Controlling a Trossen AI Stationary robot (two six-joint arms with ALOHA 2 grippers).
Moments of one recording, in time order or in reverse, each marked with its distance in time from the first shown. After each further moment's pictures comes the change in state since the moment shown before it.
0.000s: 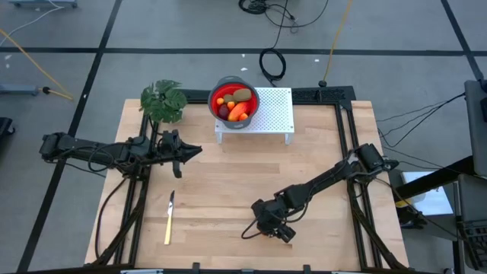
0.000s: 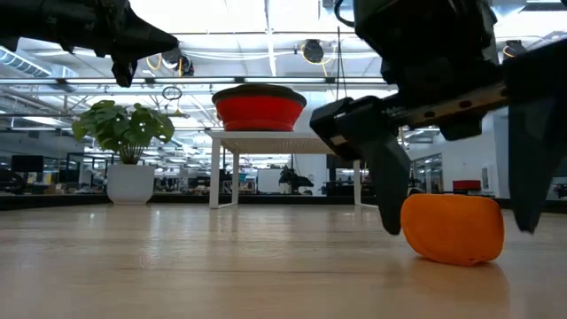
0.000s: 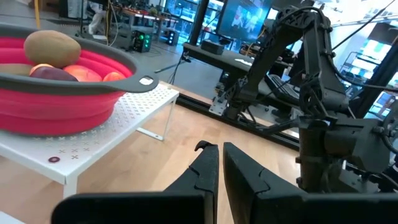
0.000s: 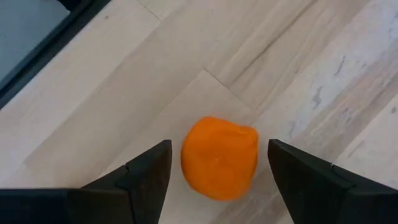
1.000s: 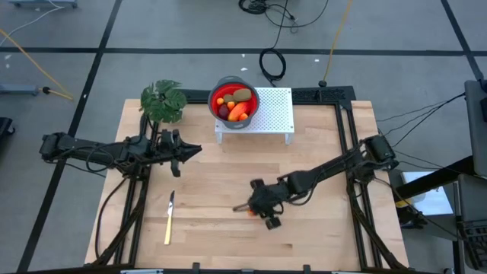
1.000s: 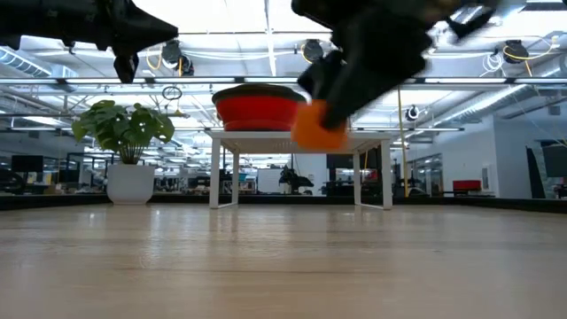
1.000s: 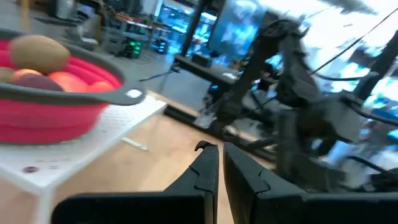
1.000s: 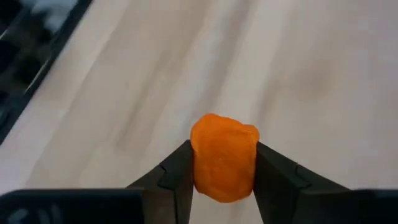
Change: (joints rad) left arm 0.000 0.000 -0.001 0.064 0.023 -0.054; right arm -0.091 -0.141 -0.001 0.046 0.228 0.270
